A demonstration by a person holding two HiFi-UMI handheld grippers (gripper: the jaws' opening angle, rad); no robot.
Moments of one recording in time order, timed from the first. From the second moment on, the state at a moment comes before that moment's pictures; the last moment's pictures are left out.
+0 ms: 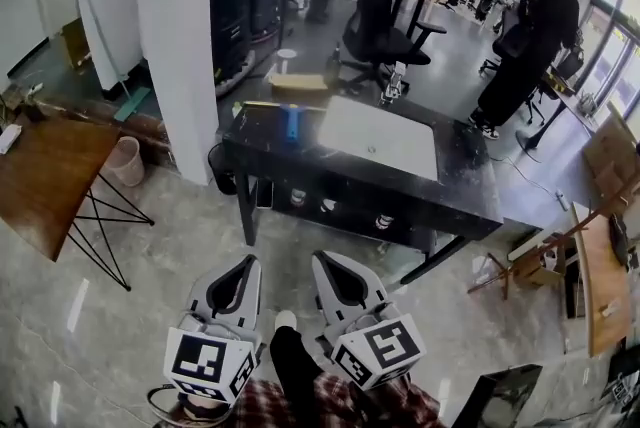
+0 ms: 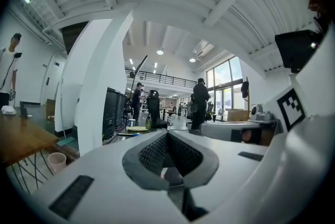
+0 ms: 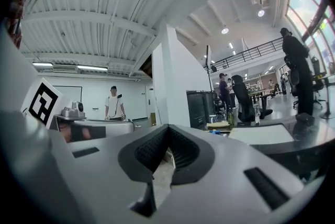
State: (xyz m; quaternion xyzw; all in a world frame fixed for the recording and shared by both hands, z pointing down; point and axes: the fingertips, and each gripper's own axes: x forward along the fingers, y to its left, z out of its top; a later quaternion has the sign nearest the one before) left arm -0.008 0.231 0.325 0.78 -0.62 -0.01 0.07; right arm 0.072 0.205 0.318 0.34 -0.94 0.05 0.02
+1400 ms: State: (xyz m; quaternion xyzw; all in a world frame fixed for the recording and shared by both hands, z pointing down) left arm -0.177 -0.275 0.312 0.86 -0.51 0.01 0.06; right arm -0.073 -0.278 0.302 0.49 -0.87 0.05 0.00
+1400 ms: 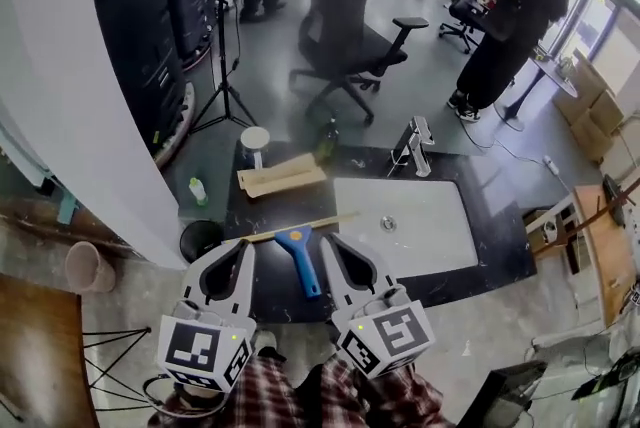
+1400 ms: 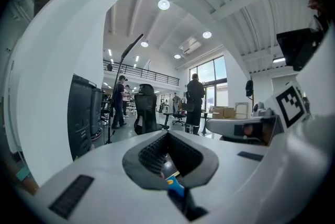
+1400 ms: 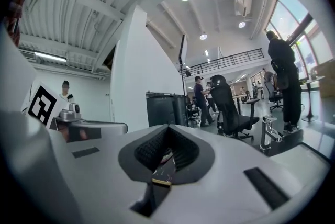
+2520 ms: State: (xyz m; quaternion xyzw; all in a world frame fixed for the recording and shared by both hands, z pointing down) left arm -0.157 -0.343 0.344 0.88 -0.46 0.01 0.11; right arm -0.064 -0.342 0.365 0.48 -0.85 0.19 0.08
